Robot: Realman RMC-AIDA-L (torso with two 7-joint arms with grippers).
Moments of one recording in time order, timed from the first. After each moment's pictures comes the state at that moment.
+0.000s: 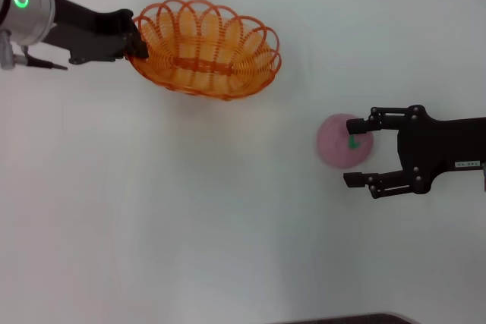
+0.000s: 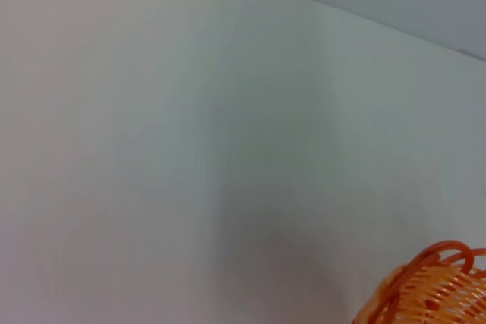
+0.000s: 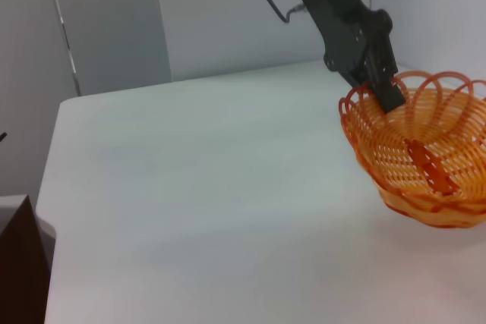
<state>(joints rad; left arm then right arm) -0.81 -2.17 0.83 1.00 2.67 1.40 -2.98 0.43 2.02 -0.63 -0.60 -2.17 -1.70 1.01</state>
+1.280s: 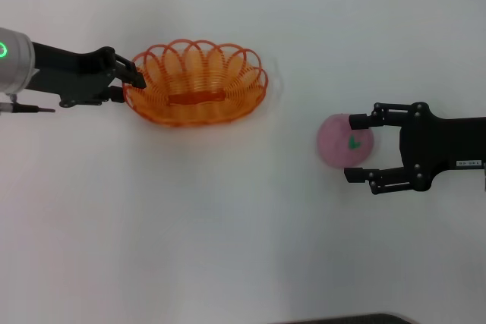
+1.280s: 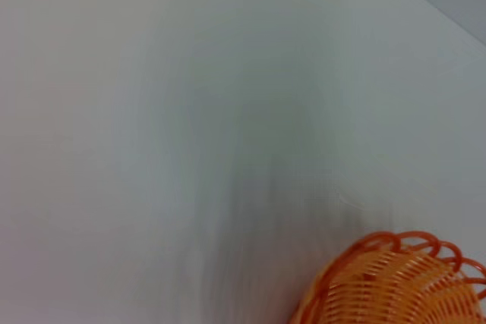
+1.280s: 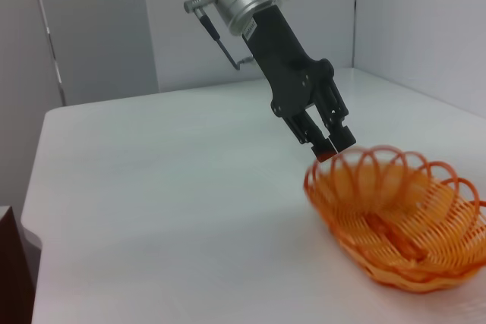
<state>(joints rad) -0.67 -2.17 0.84 0.99 2.56 1.39 -2.98 0.41 2.03 -0.60 -0.60 -2.17 -1.70 0.98</state>
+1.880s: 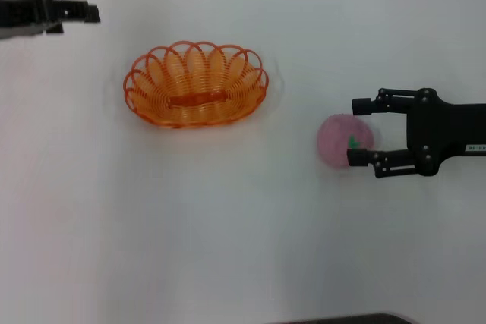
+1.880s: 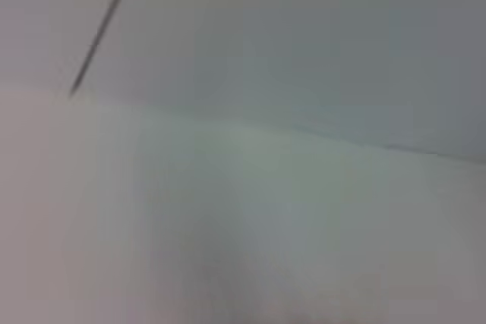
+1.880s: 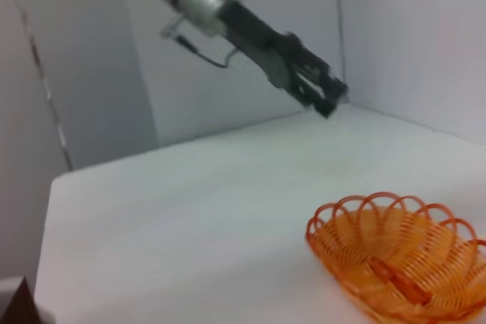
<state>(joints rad) -0.50 -2.16 0.84 1.36 2.36 1.45 -2.63 0.43 2.03 -0.52 -0.60 -2.17 -1.79 1.11</state>
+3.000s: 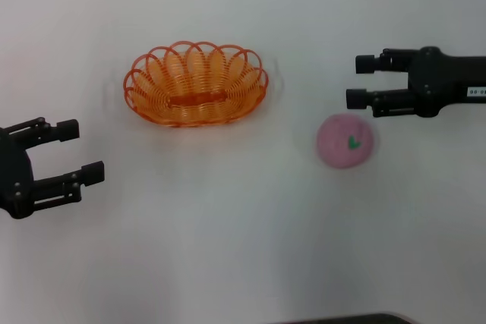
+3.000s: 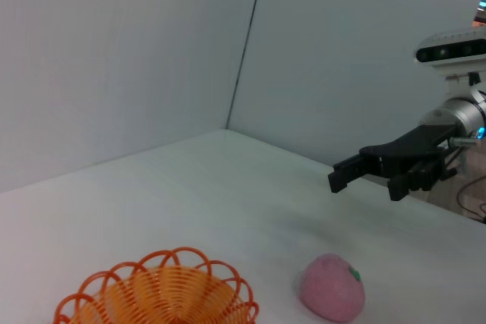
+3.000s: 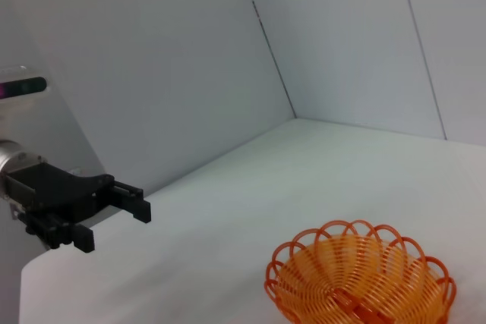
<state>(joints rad) -0.21 -2.18 0.59 1.11 2.02 1.89 -1.46 0.50 2.00 -0.52 -0.64 -2.11 -1.76 1.45</state>
